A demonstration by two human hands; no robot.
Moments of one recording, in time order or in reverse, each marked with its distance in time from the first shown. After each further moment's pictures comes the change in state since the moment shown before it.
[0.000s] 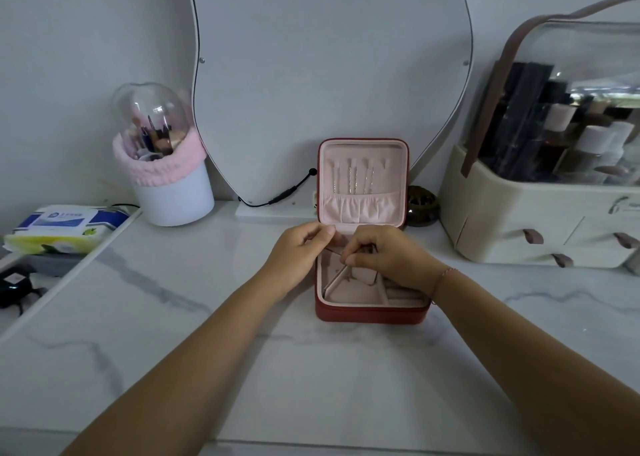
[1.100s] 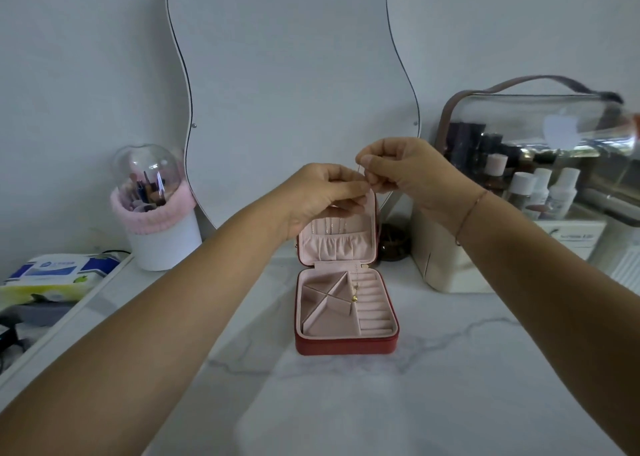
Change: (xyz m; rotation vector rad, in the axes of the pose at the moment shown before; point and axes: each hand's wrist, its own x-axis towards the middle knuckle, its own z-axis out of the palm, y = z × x) left_hand 0.034 0.168 0.003 -0.172 -0.222 -0.018; right_hand -0.001 -0.105 -0.130 0.404 0.382 -0.002
